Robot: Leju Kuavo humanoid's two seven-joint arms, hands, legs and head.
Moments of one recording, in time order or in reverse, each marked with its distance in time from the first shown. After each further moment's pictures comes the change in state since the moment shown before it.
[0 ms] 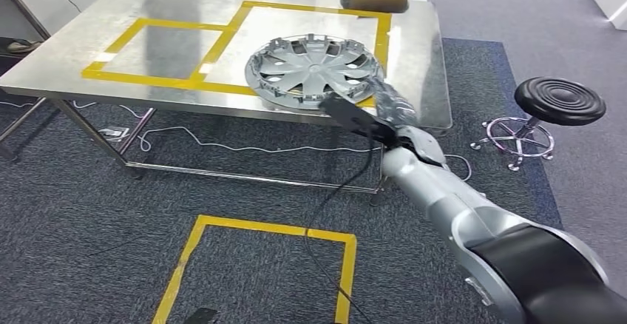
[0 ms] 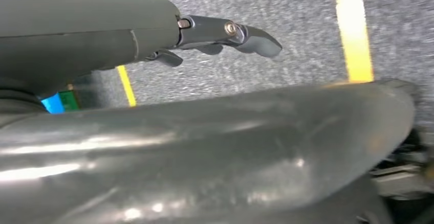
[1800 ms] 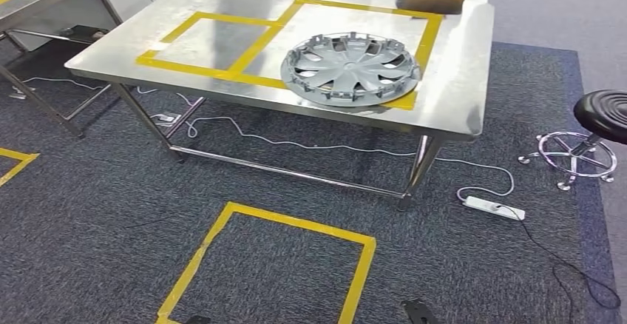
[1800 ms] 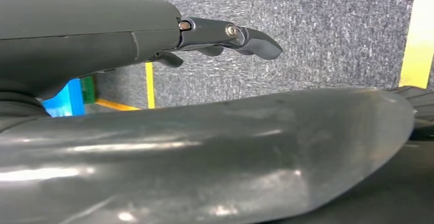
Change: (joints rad) left arm 0.015 0.024 0.022 0.000 -0.022 0.018 0.011; right arm 0.778 -0.016 -0.490 0.172 -0.175 0.061 0.234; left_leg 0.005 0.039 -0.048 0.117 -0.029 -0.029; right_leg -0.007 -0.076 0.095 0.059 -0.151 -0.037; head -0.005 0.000
